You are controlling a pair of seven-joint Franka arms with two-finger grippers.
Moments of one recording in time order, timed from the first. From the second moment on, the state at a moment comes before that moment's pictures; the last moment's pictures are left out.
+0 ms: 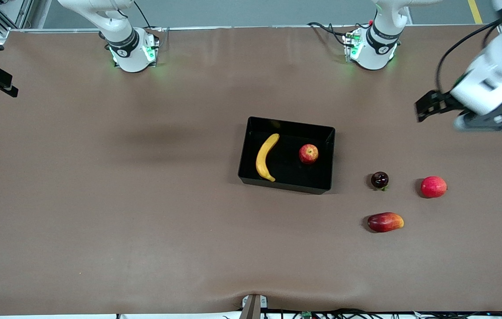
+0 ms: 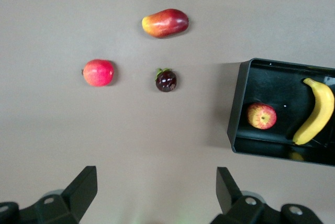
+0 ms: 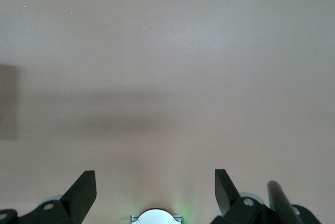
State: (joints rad) left arm -0.02 0.00 -0.13 -1.54 0.02 1.50 -0.13; right arm -0.01 -0.05 -0.06 -1.50 -0.01 1.38 -0.08
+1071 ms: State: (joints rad) left arm -0.08 -0.25 -0.04 -1.73 -0.01 1.49 -0.10; right arm -0.01 -0.05 -0.06 -1.50 -0.01 1.34 -0.08
